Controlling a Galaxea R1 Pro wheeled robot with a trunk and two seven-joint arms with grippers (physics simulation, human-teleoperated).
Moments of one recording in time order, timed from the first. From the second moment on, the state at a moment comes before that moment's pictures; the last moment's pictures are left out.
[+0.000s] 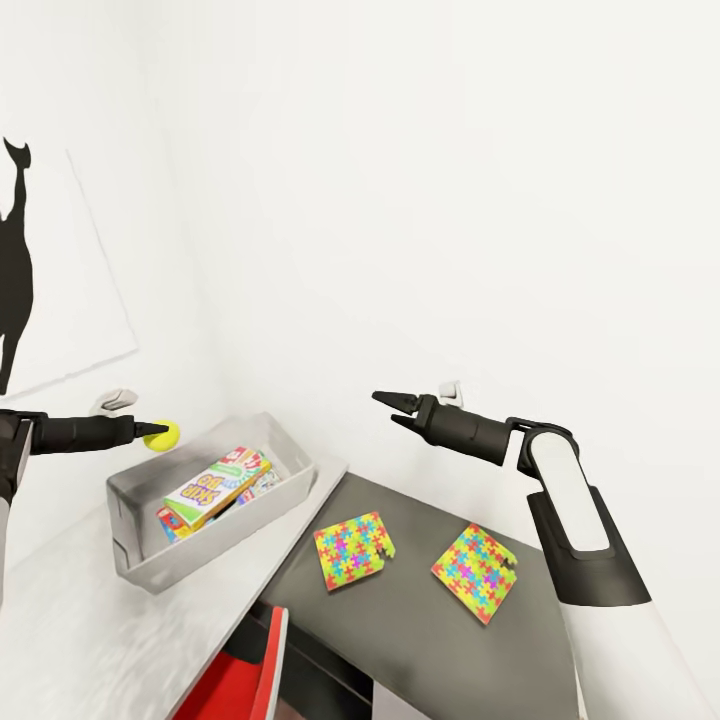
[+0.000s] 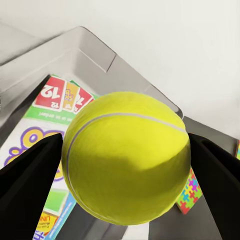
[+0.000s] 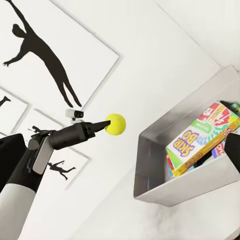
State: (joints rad) left arm -1.06 0.45 0.41 -0.65 -0.44 0.75 -1.18; right arm -0.69 -0.02 0.08 -1.55 -1.24 1.05 -0.03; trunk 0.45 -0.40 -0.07
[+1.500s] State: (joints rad) left arm -1.09 0.37 0.38 -0.64 -0.47 0.91 -0.81; right arm -0.63 -0.02 0.09 -1.57 -1.24 1.05 -0.03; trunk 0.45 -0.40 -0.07
